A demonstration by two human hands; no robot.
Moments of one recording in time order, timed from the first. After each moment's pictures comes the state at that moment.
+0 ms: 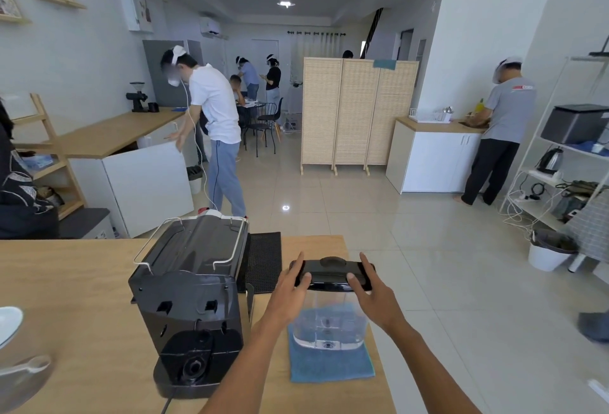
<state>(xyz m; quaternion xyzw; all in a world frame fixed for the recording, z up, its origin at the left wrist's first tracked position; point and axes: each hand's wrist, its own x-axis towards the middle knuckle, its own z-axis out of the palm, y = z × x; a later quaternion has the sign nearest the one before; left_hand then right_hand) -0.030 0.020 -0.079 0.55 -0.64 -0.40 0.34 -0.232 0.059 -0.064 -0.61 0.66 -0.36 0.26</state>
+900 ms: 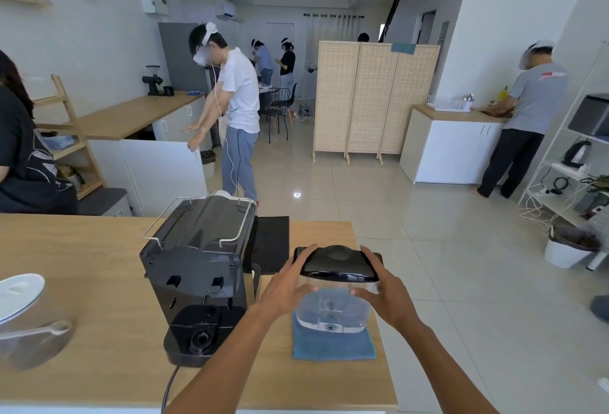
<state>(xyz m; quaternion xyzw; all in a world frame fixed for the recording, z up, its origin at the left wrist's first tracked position) -0.009 0.039 -0.079 0.48 -0.78 -0.29 0.26 -0.258 0.065 -0.087 -0.71 0.58 -0.34 0.20</state>
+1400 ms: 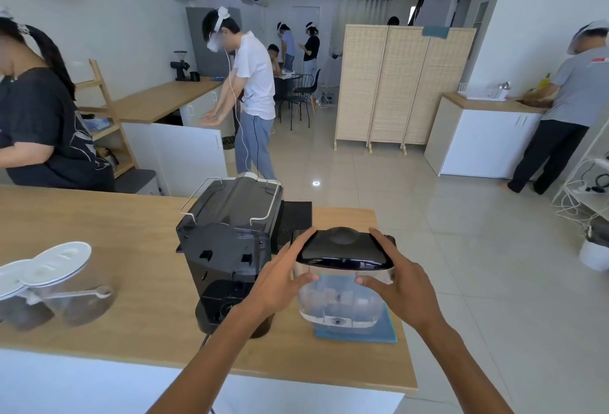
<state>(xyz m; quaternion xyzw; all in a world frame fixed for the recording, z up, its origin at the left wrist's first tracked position) 0.047 0.100 -0.045 0.50 -0.77 -0.25 0.31 -0.215 0.117 -0.039 -0.73 0.57 -0.35 0.13</state>
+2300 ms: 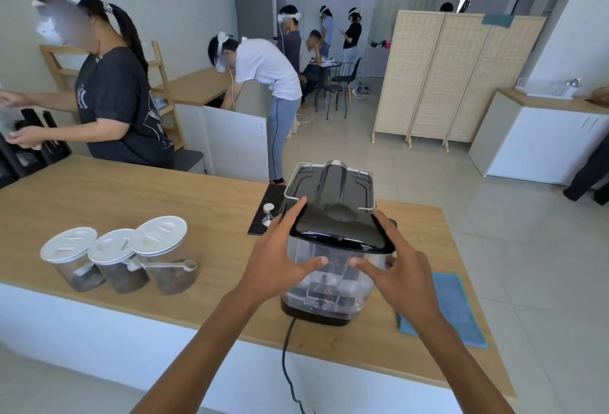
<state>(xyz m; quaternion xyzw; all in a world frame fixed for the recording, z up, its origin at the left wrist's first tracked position) 0.233 0.151 -0.004 0.58 -0.69 -0.18 0.39 0.005 0.140 -0.011 -0.70 0.54 -0.42 0.20</state>
